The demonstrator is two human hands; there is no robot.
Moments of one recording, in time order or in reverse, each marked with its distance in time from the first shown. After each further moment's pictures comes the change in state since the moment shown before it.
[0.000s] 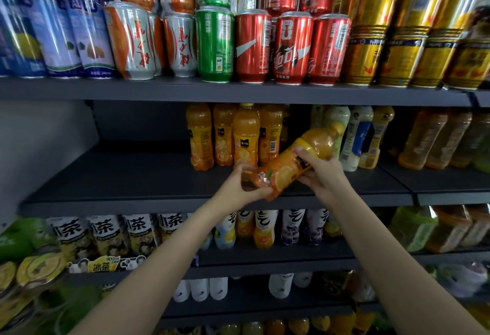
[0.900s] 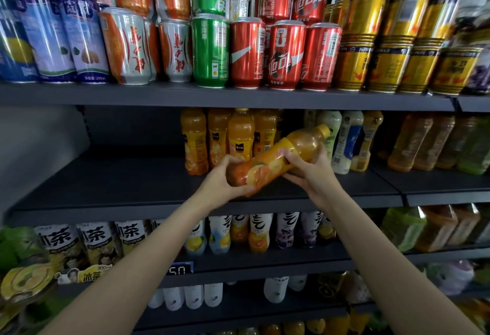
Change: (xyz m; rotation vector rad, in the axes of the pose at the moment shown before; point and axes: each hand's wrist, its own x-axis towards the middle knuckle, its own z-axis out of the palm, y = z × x) left_hand 0.004 0.006 -0.026 0.146 0.054 0.091; right_hand -0.003 0.001 0.001 -0.121 -0.160 -0.111
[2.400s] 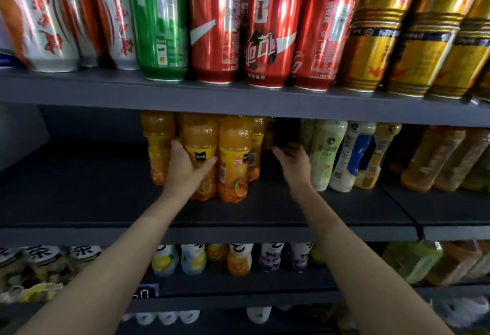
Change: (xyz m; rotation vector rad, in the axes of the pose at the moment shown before) left_hand 0.109 -0.045 0.011 0.099 0.504 0.035; right_hand 0.152 0.051 -0.036 -0.491 0.228 -0.122
